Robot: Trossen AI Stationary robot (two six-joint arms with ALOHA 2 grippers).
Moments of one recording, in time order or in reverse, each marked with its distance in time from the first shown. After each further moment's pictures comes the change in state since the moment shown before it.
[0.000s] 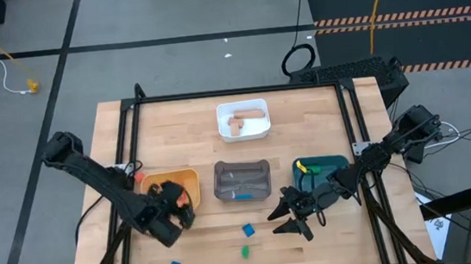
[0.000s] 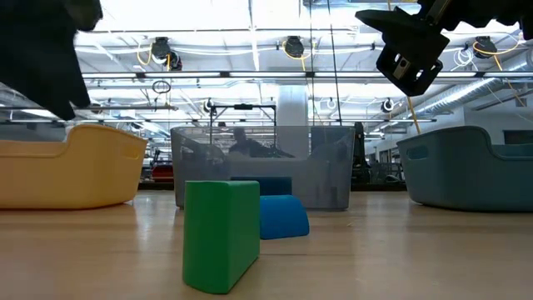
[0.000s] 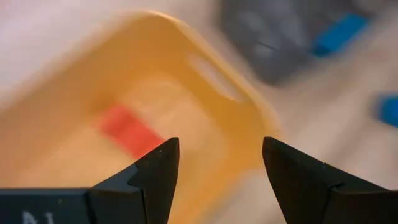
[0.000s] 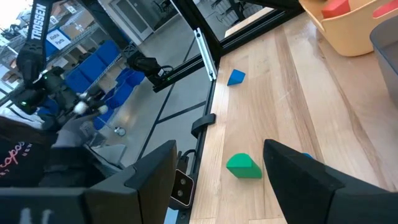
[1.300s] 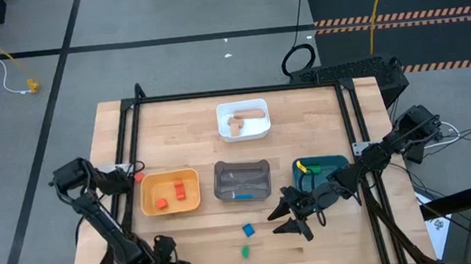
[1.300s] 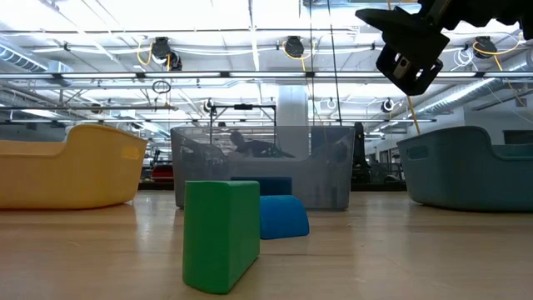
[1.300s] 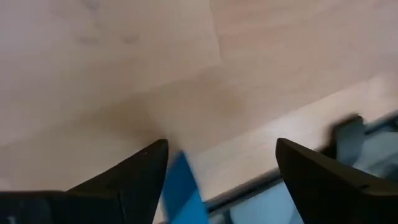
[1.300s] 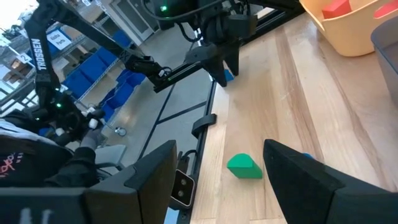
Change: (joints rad) left arm -0.340 0.329 0.054 0.484 0.469 -0.740; right arm 0.000 0.000 0.000 0.001 0.000 0.000
